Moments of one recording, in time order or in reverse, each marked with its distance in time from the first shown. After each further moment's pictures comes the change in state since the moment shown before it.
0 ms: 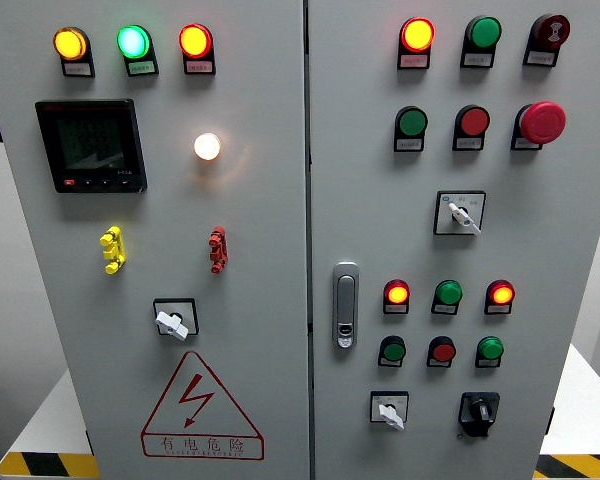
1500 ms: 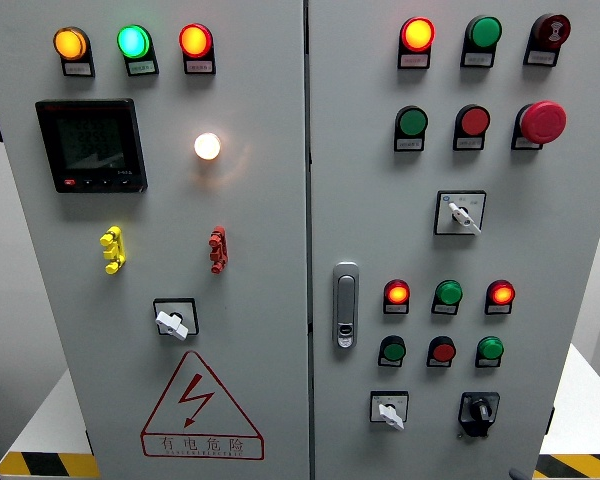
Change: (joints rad) left arm 0.000 -0.001 0.000 0.000 0.000 0.000 0.000; right arm -0.068 0.026 -0.168 1.058 0.224 -0.211 -0.141
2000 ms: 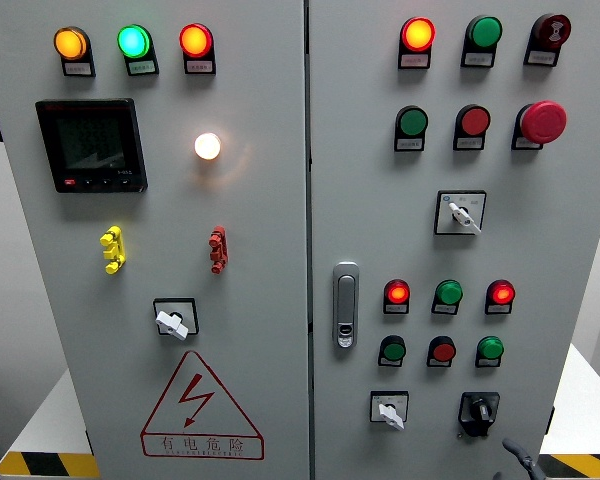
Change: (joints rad) left arm 0.000 0.001 0.000 0.000 0.000 0.000 0.000; right arm 0.052 0.005 -0.030 0.022 -0.004 -0.055 -0.010
